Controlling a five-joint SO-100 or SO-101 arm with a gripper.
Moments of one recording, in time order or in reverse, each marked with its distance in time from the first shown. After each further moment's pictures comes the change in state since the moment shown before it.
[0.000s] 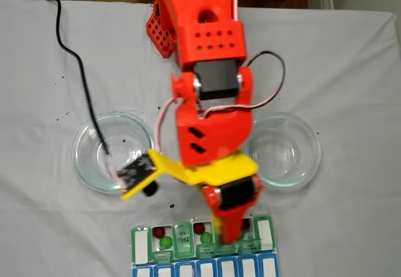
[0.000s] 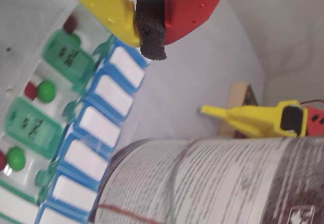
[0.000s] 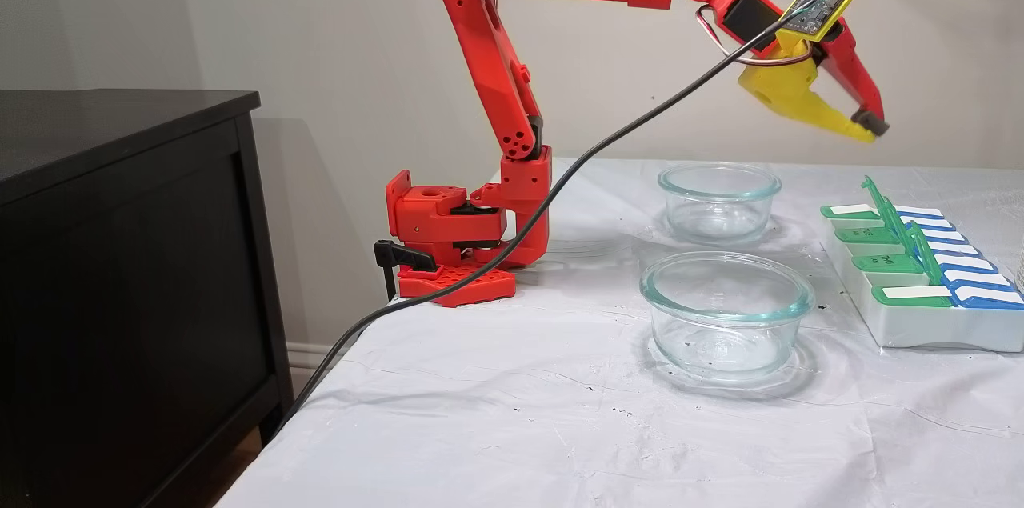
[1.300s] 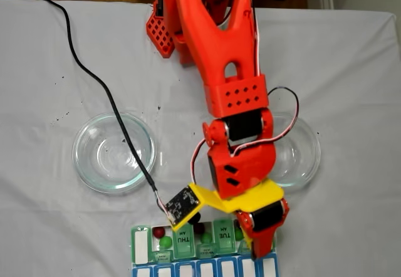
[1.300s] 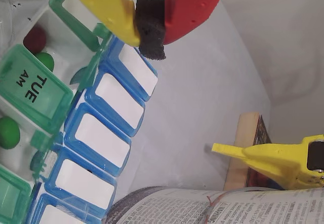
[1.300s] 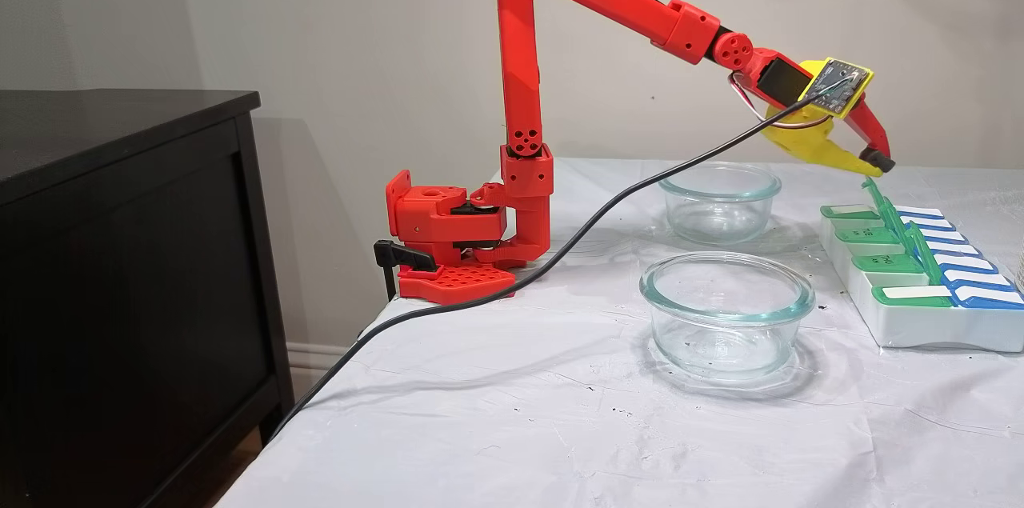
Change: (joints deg) arm -5.2 -20.2 -2.3 -16.7 2.5
